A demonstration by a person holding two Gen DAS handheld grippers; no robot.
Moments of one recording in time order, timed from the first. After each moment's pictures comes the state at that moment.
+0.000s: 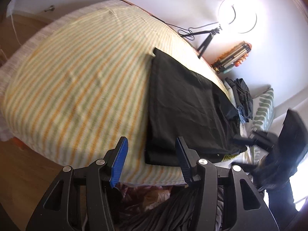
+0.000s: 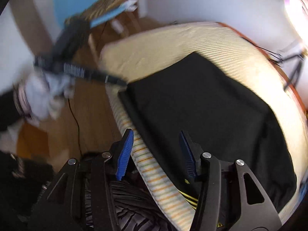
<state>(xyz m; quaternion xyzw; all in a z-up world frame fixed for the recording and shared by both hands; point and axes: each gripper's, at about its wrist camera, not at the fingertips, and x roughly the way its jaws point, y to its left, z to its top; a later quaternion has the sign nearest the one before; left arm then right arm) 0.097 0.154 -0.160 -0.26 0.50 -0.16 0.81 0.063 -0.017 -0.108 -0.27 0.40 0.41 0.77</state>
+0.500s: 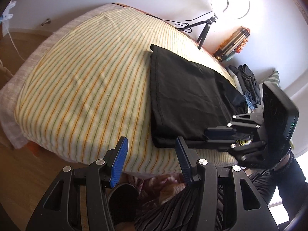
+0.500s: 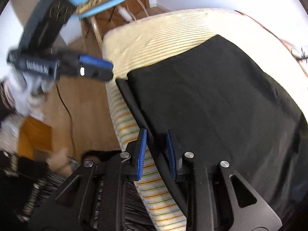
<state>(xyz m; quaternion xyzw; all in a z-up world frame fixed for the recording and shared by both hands) 0.083 0.144 -0.151 -0.20 0.51 -0.16 0.82 0.089 -0.004 -0.151 -0.24 0.44 0.45 0.74</state>
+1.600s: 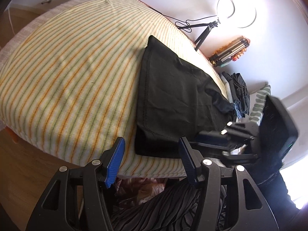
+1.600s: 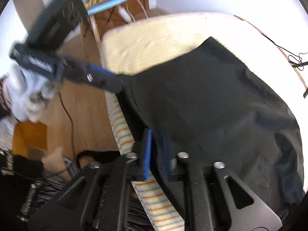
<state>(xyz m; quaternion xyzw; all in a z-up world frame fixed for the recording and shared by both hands) 0.095 0.137 -0.161 -0.27 0.52 -0.18 0.79 0.087 -0.002 -0.142 -0.26 0.42 0.44 0.75</state>
